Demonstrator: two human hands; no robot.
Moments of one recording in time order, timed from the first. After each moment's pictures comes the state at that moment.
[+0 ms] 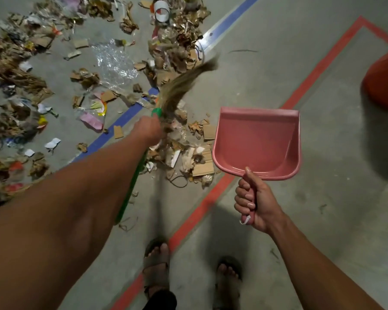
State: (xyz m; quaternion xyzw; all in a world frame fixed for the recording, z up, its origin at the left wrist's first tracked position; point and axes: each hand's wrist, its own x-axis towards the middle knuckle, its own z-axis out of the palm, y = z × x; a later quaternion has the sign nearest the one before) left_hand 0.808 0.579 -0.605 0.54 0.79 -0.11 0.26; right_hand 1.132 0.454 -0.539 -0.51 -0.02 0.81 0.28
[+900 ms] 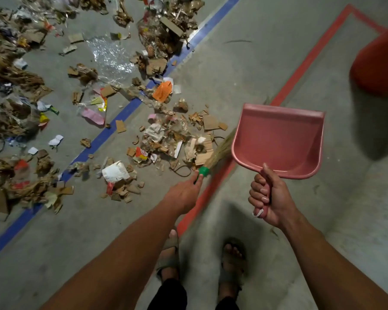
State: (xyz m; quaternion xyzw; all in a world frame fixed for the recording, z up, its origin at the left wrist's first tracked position) left_hand 0.892 0.388 -0.612 0.73 0.55 -0.18 0.37; right_hand 1.136 0.416 -0.514 -0.56 0.00 0.76 0.34
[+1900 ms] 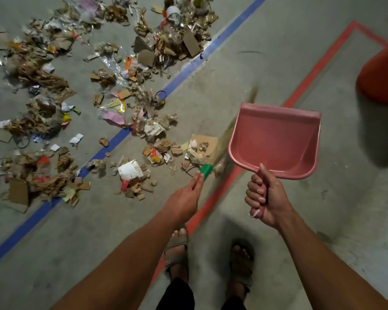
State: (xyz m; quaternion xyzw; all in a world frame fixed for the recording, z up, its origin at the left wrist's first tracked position) left_hand 0.850 0.335 -0.575 0.69 0.61 -0.09 0.38; right_hand 1.085 0.392 -0.490 -0.53 -0.03 0.78 0.34
